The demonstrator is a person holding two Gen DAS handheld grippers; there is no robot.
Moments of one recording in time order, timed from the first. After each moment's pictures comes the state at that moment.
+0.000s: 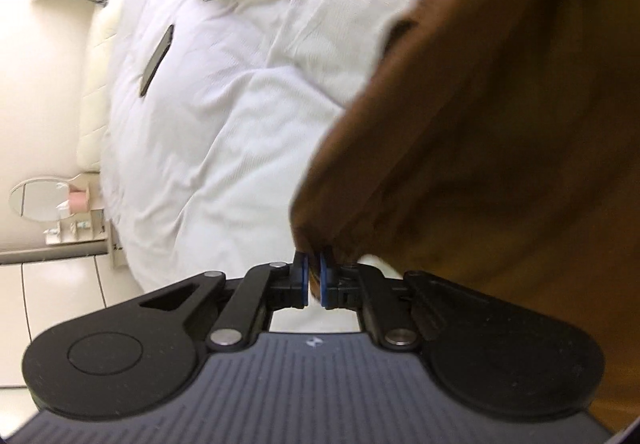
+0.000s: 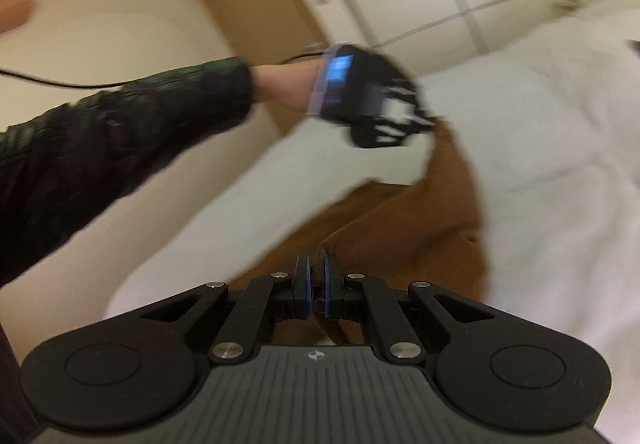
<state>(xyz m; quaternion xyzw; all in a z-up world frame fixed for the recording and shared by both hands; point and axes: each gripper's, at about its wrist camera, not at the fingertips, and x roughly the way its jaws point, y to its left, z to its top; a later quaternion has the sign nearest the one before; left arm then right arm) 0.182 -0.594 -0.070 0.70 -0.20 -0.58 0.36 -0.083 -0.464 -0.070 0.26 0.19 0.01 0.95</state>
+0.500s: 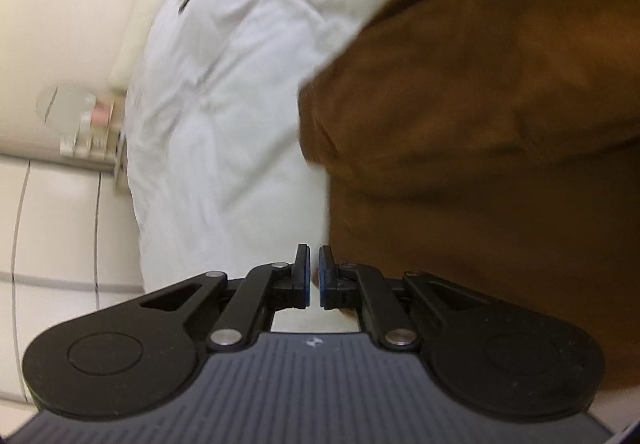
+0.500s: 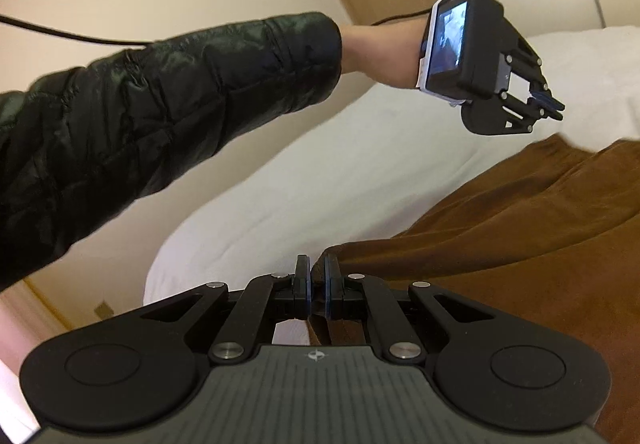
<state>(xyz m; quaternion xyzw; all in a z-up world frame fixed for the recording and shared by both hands) 0.266 -0.443 -0.117 0.65 -0.11 -0.58 0.48 0.107 -0.343 -0.110 0.21 0.26 0.15 0.93</state>
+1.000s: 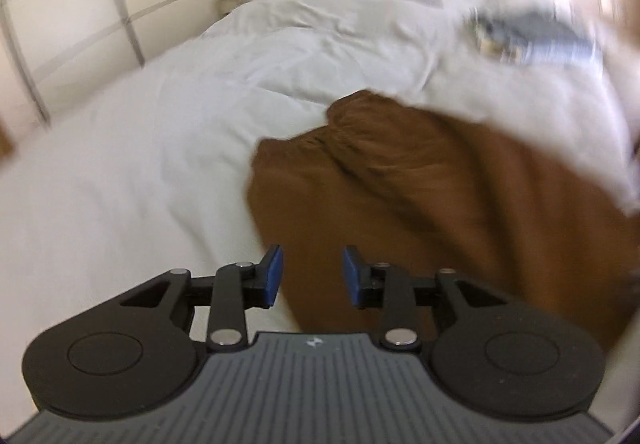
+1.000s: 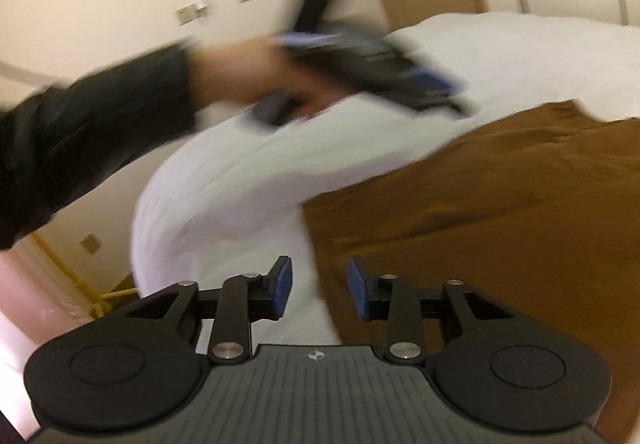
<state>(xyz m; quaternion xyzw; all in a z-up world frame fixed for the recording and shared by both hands) 0.229 -0.264 -0.053 0.26 0.25 -0.58 0.73 0.073 -0.341 -0.126 0.14 0.32 0.14 0.93</state>
